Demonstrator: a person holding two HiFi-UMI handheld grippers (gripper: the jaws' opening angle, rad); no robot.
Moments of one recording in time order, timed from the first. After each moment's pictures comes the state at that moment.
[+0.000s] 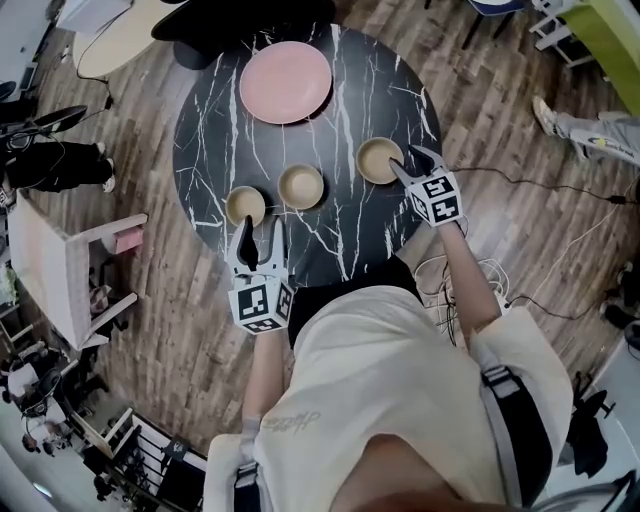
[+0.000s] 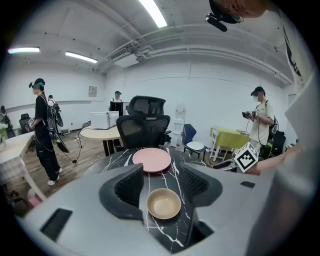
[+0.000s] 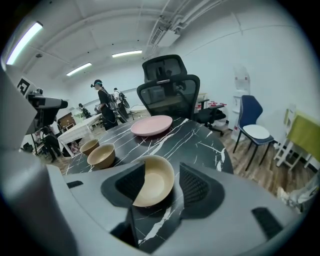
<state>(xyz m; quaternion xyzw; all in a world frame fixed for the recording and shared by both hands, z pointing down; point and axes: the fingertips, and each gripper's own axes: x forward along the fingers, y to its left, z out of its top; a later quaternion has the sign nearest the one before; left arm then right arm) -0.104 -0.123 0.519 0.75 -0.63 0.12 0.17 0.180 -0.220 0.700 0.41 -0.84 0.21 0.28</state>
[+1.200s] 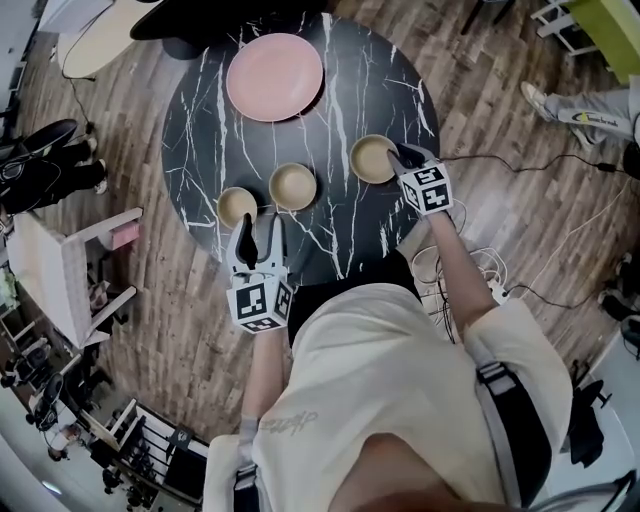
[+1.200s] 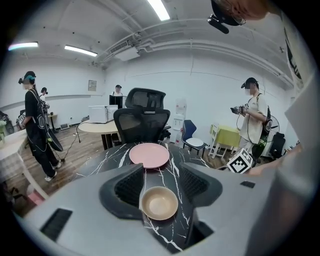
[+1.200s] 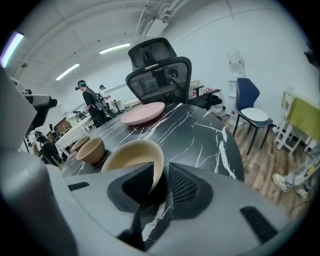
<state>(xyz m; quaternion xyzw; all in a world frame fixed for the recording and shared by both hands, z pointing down) -0.090 -0.139 0.537 0.74 -0.63 0.13 0.20 0.188 -0.230 0.756 0.42 -0.82 0.28 0.29</state>
